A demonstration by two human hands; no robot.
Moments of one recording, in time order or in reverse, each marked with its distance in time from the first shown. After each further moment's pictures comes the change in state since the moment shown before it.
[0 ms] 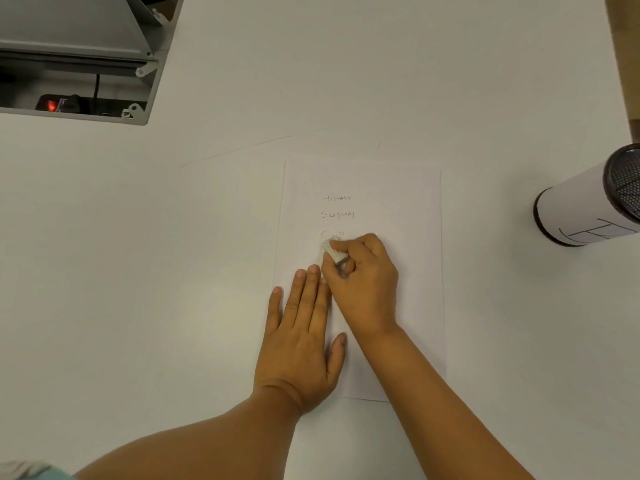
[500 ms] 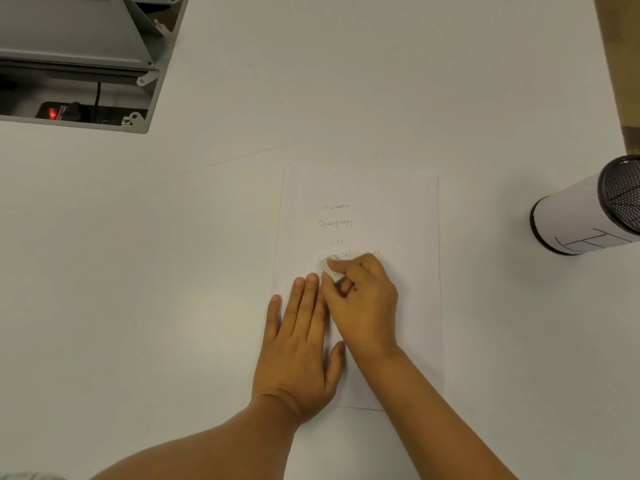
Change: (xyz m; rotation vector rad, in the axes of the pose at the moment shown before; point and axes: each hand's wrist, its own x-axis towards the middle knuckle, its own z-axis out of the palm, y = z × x) left_hand 0.001 -0.001 0.002 0.002 0.002 0.004; right_hand -0.011 -0.004 -0.002 0.047 -0.041 0.049
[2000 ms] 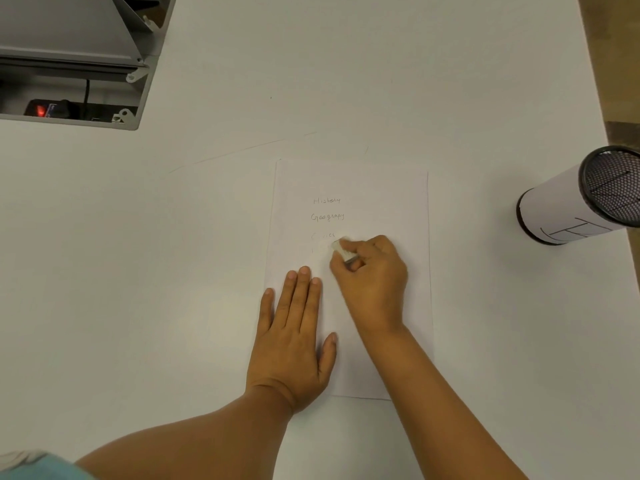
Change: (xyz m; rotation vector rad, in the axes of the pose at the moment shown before) left_hand -0.001 0.002 -0.006 0.010 -0.003 -0.003; right_hand 0.017 0.001 -0.012 -0.097 0.107 0.049
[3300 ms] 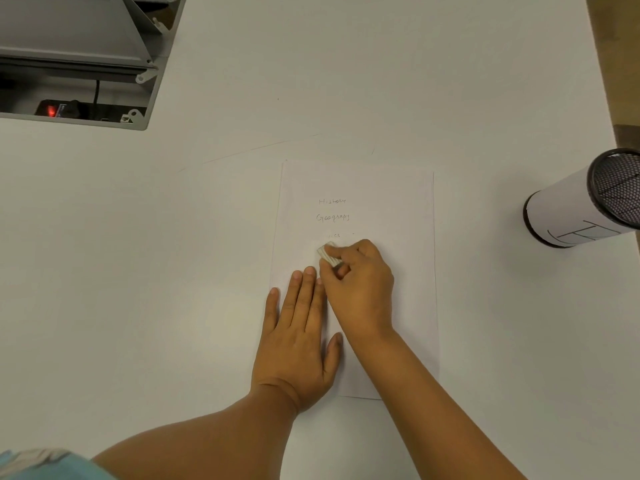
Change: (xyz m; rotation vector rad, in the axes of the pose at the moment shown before) left_hand 0.001 0.000 0.004 0.012 0.008 -0.005; right_hand -0.009 -0.011 0.009 -0.001 -0.105 -0.007
